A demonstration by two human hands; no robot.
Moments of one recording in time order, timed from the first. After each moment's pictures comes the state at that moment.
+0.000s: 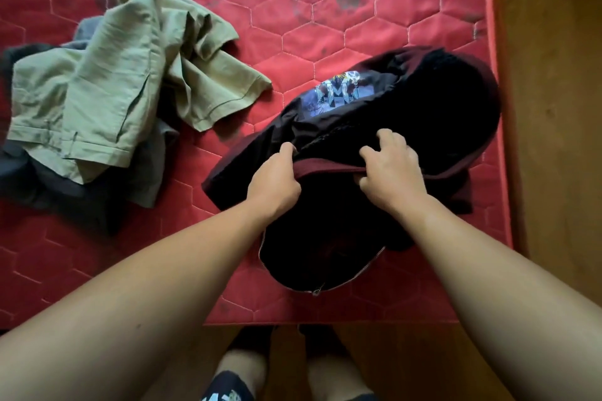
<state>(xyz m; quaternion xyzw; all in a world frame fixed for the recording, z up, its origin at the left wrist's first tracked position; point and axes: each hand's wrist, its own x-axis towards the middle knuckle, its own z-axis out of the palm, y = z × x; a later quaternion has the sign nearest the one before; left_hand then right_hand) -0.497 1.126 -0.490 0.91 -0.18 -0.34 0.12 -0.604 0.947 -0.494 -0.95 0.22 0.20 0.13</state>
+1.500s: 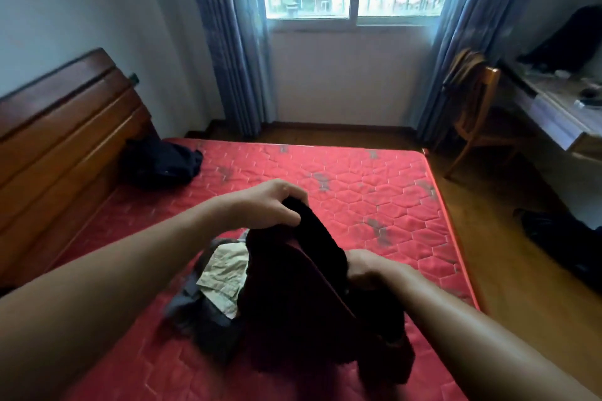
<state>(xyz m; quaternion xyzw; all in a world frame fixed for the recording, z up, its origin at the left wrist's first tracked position) -0.383 1.327 0.092 0.81 -0.38 -0.33 0.30 -0.493 1.124 -0.051 -0.93 0.08 0.29 0.23</state>
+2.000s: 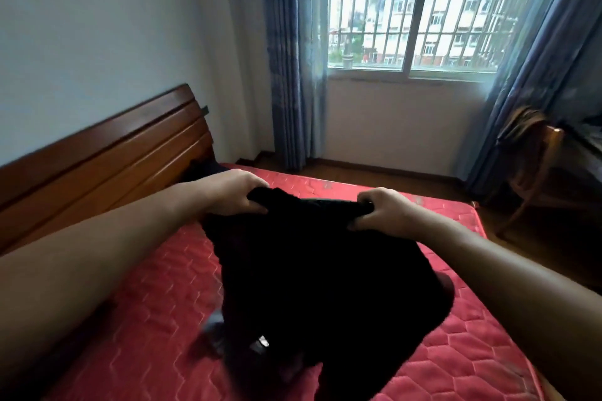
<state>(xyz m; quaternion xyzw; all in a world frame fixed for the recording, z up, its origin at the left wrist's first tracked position) -0.327 1.488 0.150 0.92 -0.38 -0.08 0.07 -0.421 1.176 0.110 -0.96 -0.03 0.04 0.27</state>
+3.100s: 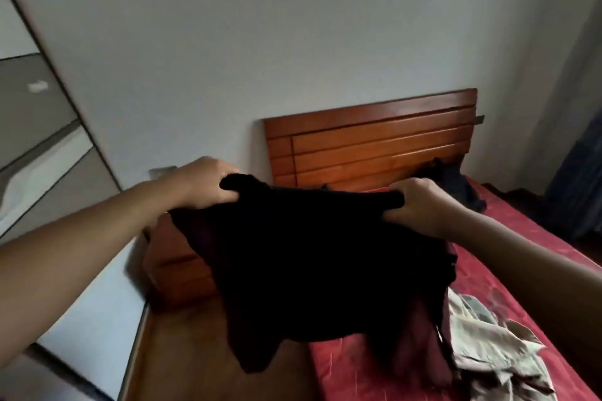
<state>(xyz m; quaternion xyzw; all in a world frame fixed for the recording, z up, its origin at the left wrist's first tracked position) -0.760 1.699 0.192 0.98 0.20 0.04 0.06 -0.501 1.392 0.155 -0.85 -0.48 0.06 0.22</state>
